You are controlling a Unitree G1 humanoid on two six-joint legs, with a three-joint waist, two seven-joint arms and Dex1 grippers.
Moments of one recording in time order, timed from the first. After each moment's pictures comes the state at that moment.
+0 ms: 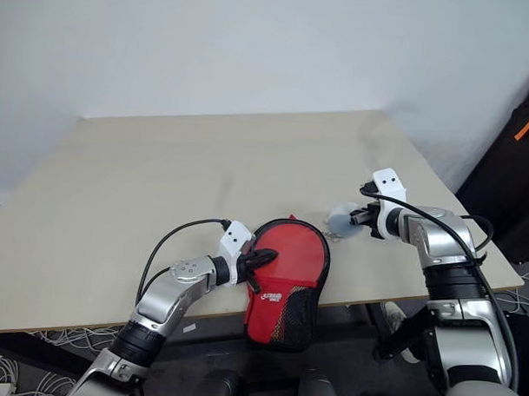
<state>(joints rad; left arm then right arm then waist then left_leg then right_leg) -0.29 0.21 -0.30 0.06 -0.20 0.47 -0.59 -0.64 -0.63 0.05 0.25 0.21 0.92 0.72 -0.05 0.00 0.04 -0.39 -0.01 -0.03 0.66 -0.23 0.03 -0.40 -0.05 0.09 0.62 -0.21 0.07</state>
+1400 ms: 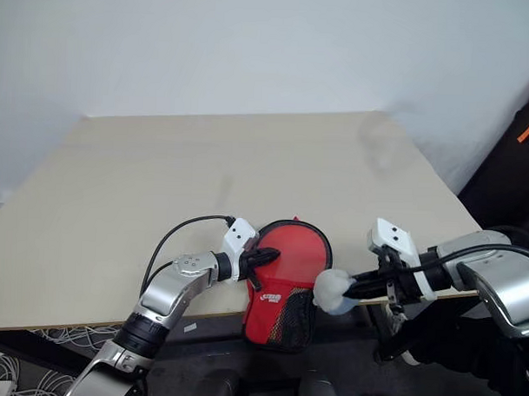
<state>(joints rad) -0.34 0.20 -0.30 0.10 -0.17 0.49 -0.63 -0.23 -1.10 0.09 -0.39 0.55 0.83 1.37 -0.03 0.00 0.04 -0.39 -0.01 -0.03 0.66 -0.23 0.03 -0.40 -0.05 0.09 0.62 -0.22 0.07</state>
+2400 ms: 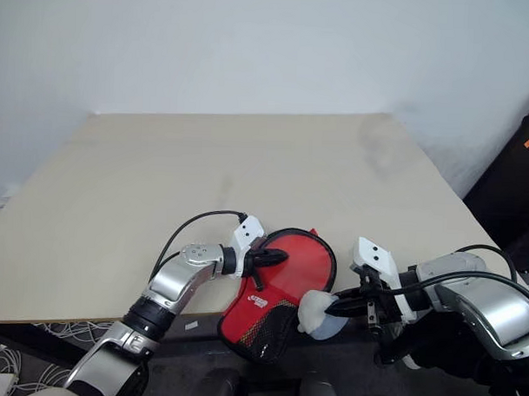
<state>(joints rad) -0.47 0.19 -0.35 0.29 -0.16 0.38 -0.83 -0.19 -1.03 0.13 -0.46 0.60 0.87 1.19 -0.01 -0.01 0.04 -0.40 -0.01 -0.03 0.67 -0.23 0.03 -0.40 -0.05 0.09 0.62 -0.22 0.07</state>
